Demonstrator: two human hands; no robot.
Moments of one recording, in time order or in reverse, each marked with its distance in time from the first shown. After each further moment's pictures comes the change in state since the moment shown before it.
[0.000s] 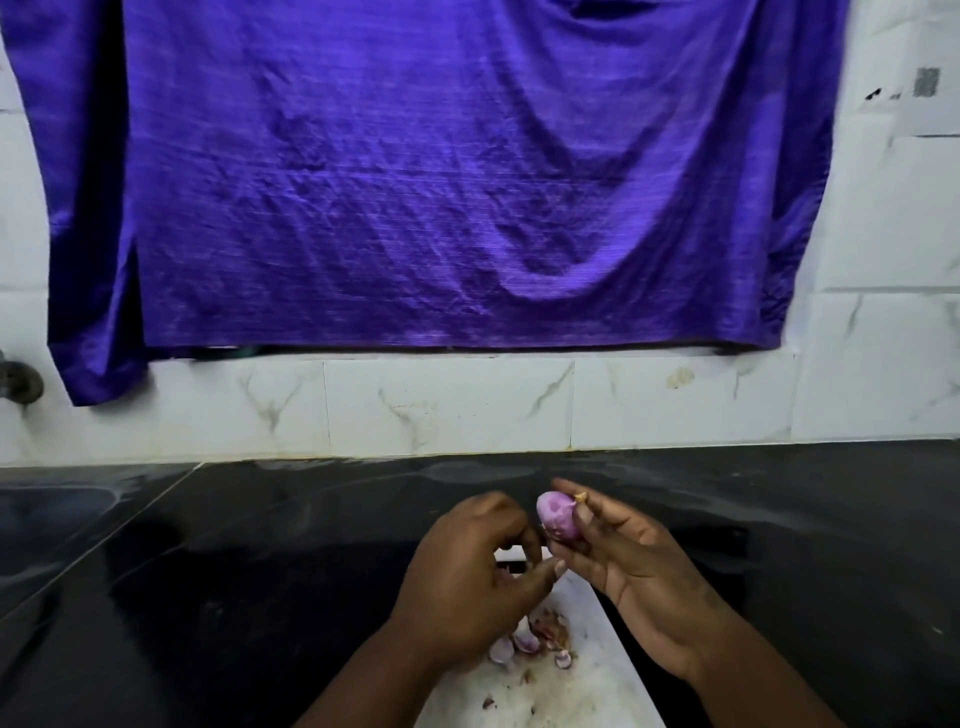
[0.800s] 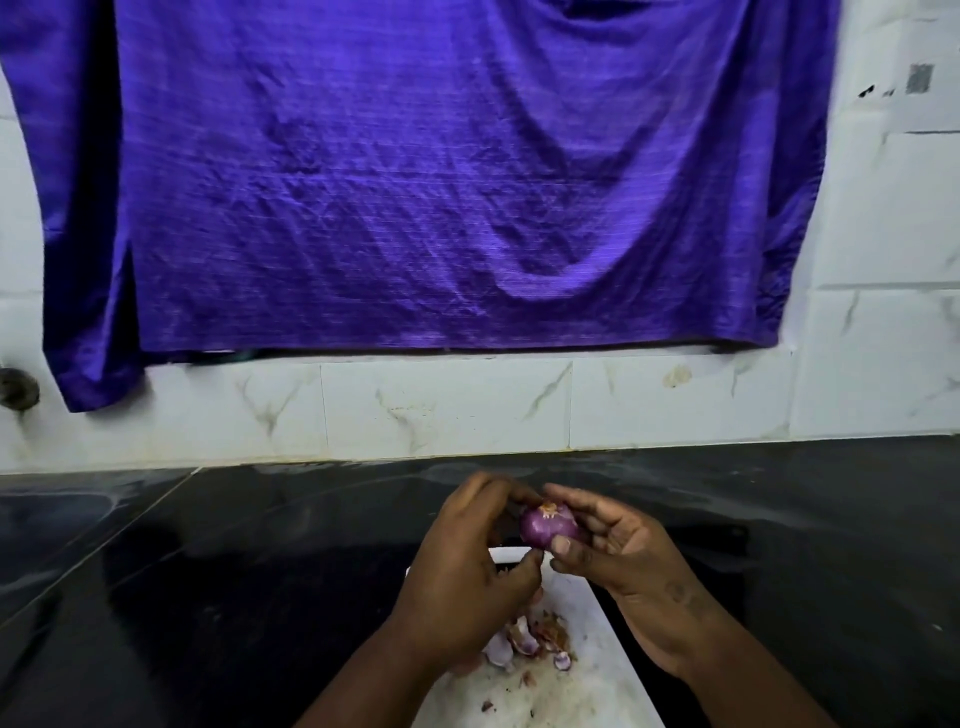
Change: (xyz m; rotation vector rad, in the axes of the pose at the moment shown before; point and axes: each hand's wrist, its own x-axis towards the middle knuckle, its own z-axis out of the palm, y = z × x) left_hand 0.001 0.006 -0.005 -0.211 0.031 -0.053; right_hand -0.001 0.000 0.001 -0.212 -0.027 -0.071
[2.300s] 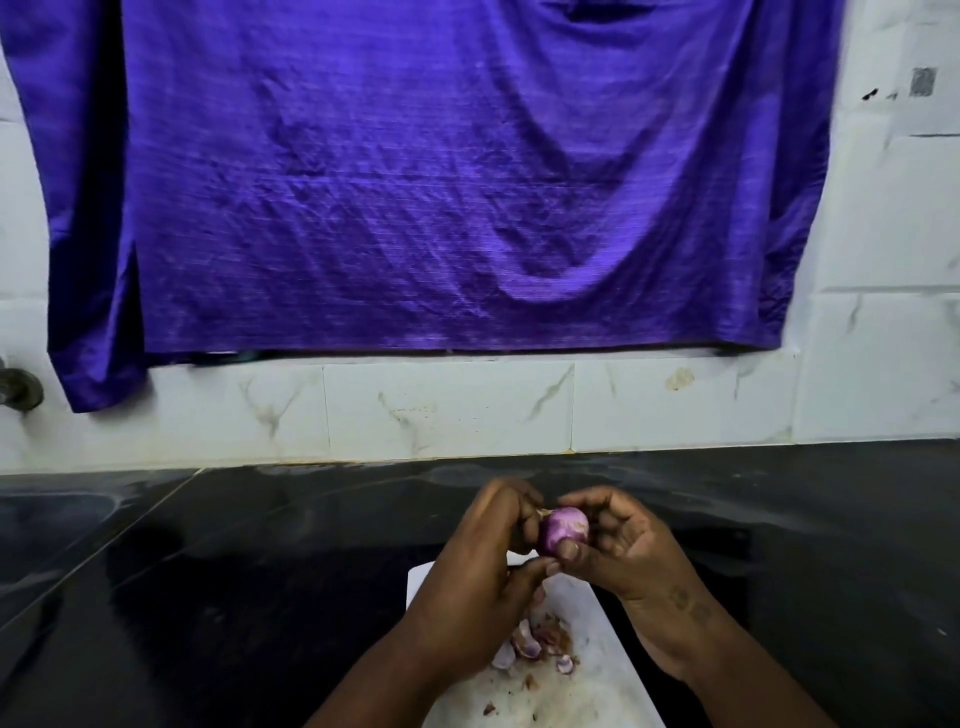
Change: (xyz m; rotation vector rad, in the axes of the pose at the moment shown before) left_hand -0.003 -0.002 0.007 -0.079 -0.057 0.035; right_hand -0.002 -0.003 0.004 -0.035 0.040 -0.090
